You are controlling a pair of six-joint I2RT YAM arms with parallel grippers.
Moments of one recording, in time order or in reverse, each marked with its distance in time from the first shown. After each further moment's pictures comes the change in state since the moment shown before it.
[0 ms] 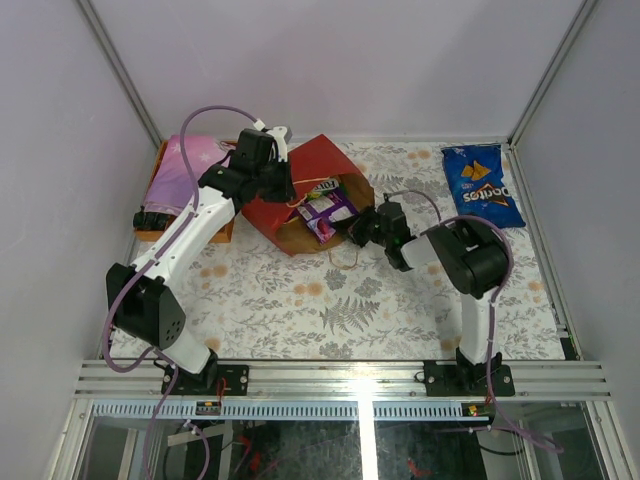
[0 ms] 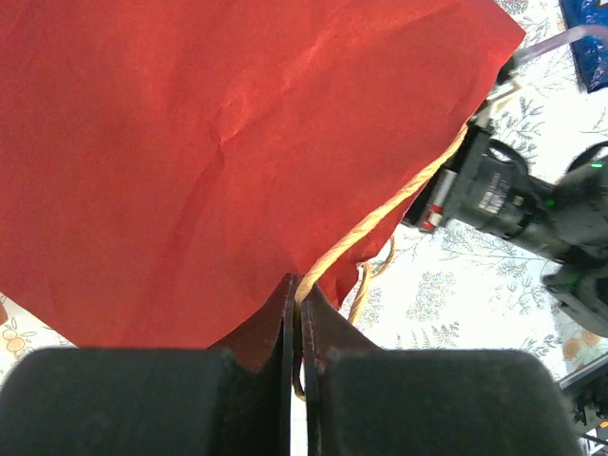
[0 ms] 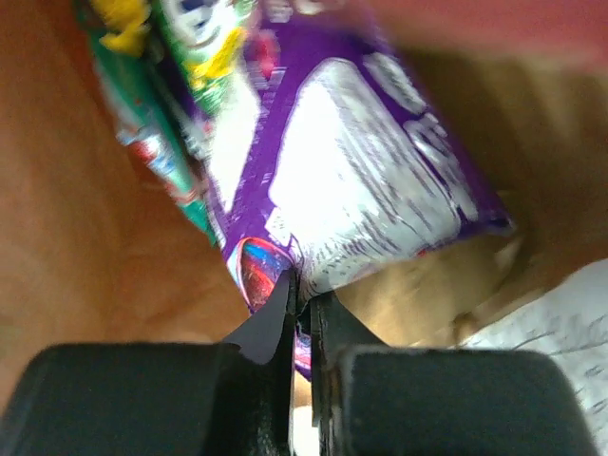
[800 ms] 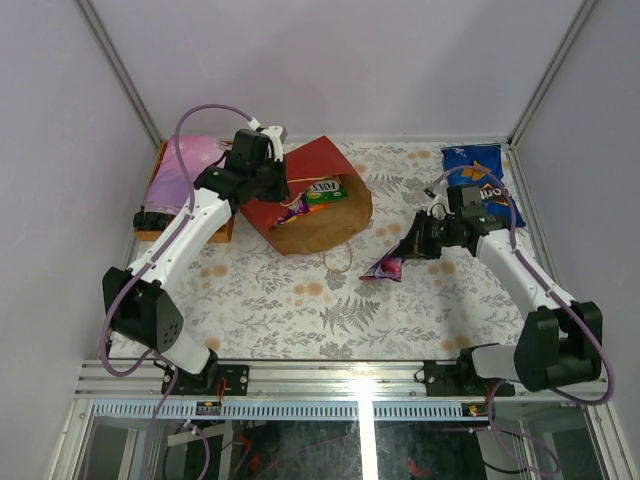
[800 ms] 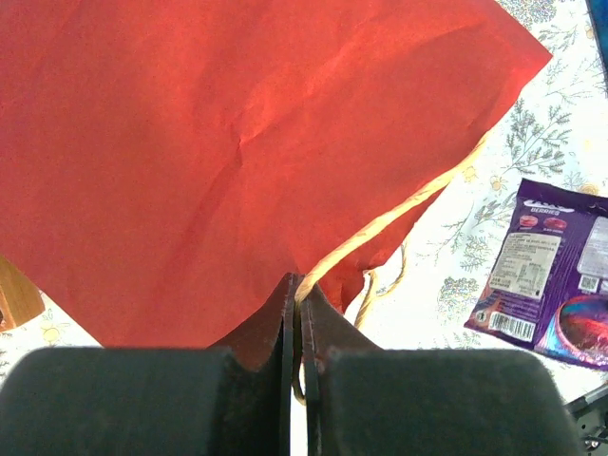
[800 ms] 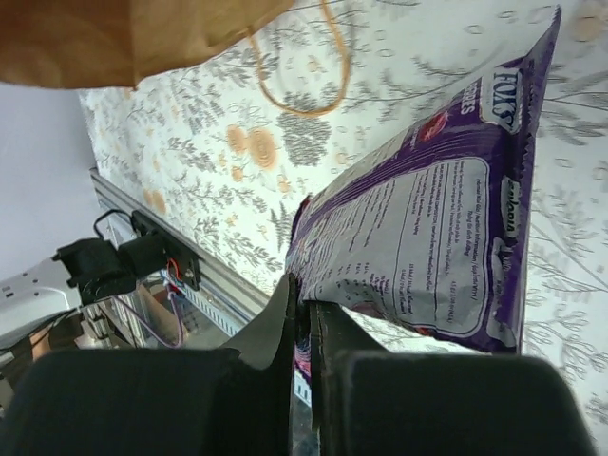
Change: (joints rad) left arm 0.011 -0.022 -0.011 -0.005 -0.058 0.032; right arm -0.280 -0.780 0.072 -1.448 -0.361 -0.876
